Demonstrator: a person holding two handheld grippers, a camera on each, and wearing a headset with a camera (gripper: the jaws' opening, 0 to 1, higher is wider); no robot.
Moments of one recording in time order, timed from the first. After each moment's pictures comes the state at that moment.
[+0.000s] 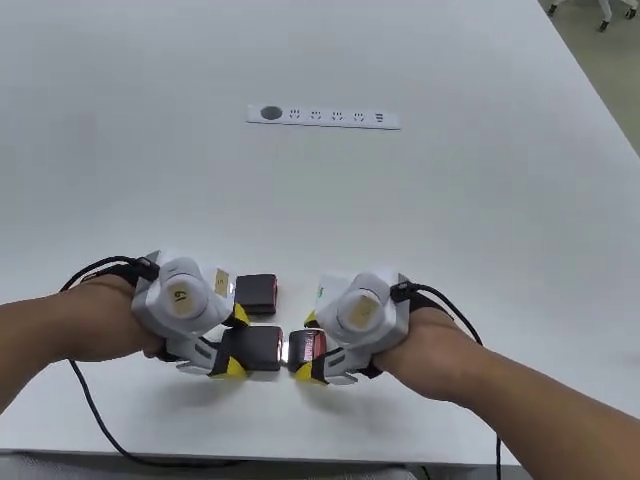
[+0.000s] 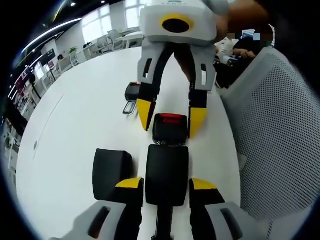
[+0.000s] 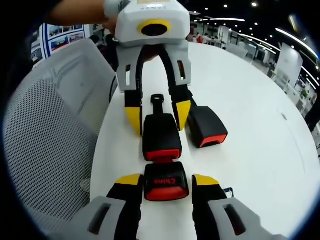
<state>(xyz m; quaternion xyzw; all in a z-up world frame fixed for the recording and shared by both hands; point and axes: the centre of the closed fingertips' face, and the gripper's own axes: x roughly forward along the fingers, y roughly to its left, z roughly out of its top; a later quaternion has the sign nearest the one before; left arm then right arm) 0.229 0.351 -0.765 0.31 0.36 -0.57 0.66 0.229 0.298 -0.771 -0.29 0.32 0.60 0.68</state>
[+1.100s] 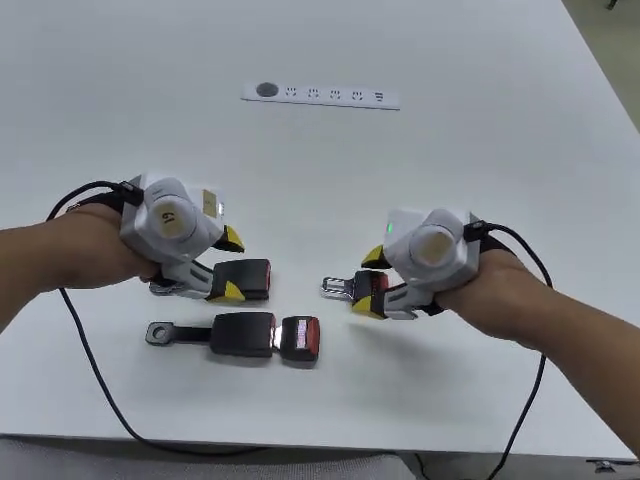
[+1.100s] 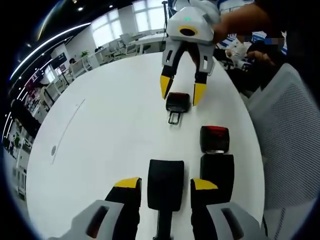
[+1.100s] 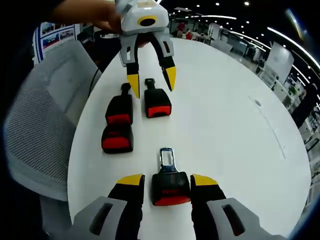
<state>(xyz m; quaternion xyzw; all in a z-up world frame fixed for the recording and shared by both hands) 0.302 0.353 -0.745 0.33 0.34 -0.54 0.69 0.301 0.214 -0.759 -0.32 0.32 0.55 0.70</state>
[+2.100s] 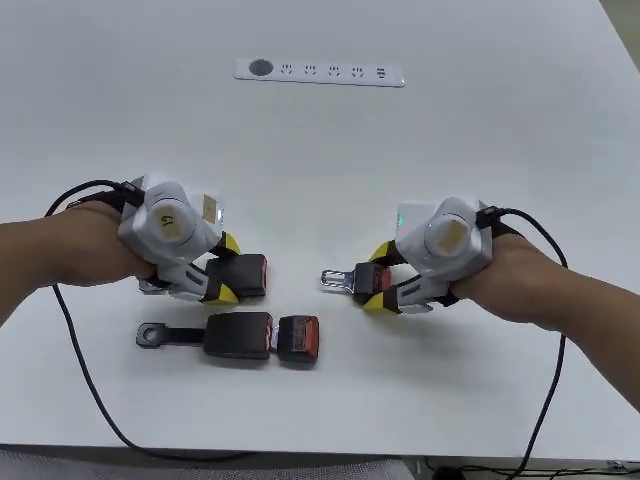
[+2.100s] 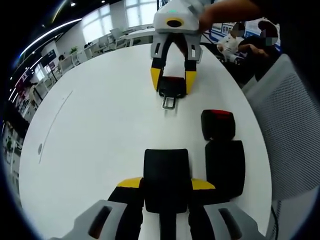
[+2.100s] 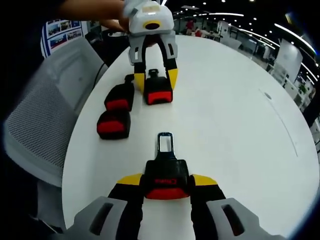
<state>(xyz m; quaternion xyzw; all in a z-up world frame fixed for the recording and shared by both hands) 0.305 0.358 -0.779 0.33 0.36 -0.58 0.65 0.305 0.209 -0.783 -0.30 0.34 0.59 0.67</state>
